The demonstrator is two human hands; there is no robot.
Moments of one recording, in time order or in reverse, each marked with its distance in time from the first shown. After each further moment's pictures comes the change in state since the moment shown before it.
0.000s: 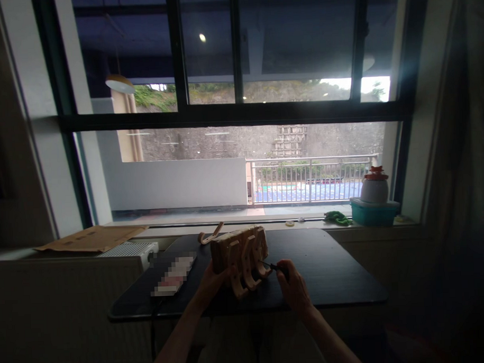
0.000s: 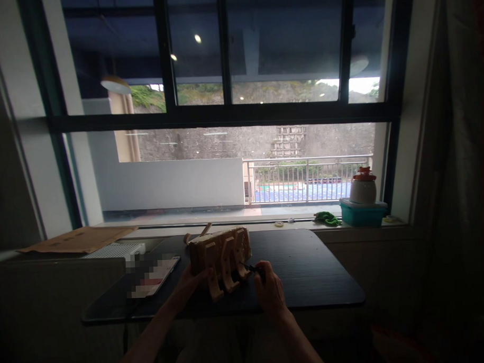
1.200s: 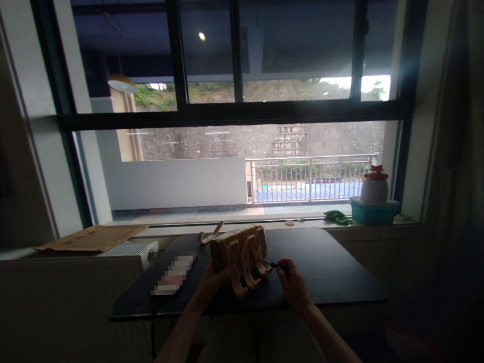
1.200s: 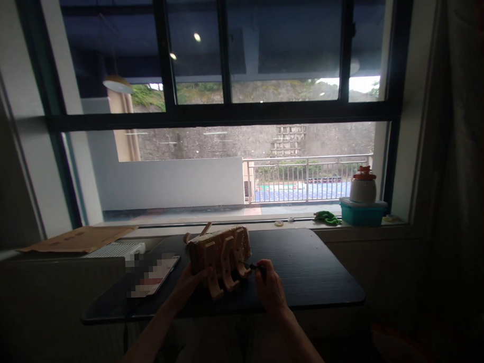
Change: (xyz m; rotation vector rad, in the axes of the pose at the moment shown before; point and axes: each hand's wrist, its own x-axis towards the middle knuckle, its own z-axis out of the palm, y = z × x) left_hand 0.000 -0.004 -0.002 0.013 -0.010 0.024; right_hand 0.001 0.002 0.000 0.001 -0.022 0.042
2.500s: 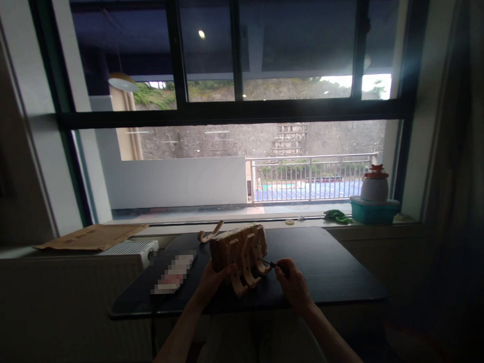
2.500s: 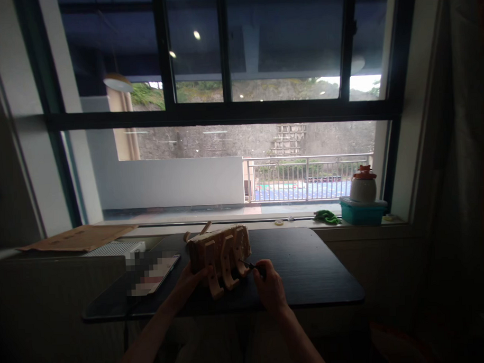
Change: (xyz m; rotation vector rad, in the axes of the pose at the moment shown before) left_hand 0.001 -0.003 0.000 0.044 -0.001 0.002; right_hand 0.003 0.010 0.004 -0.009 -0.023 -0.022
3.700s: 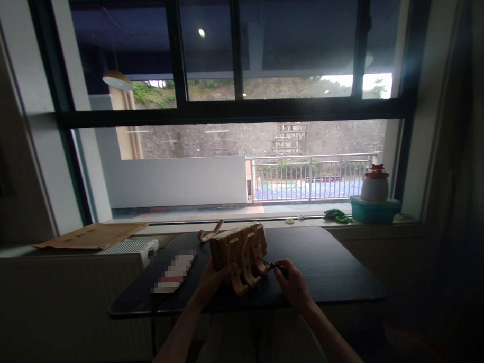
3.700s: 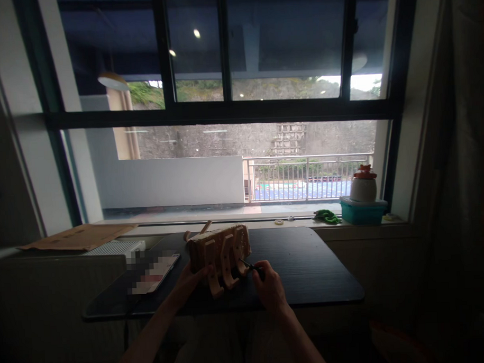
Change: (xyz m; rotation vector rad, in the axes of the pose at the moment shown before) left_hand 0.000 0.001 -0.001 0.014 0.016 0.018; right_hand -0.001 -0.006 -0.004 -0.051 -0.033 0.046
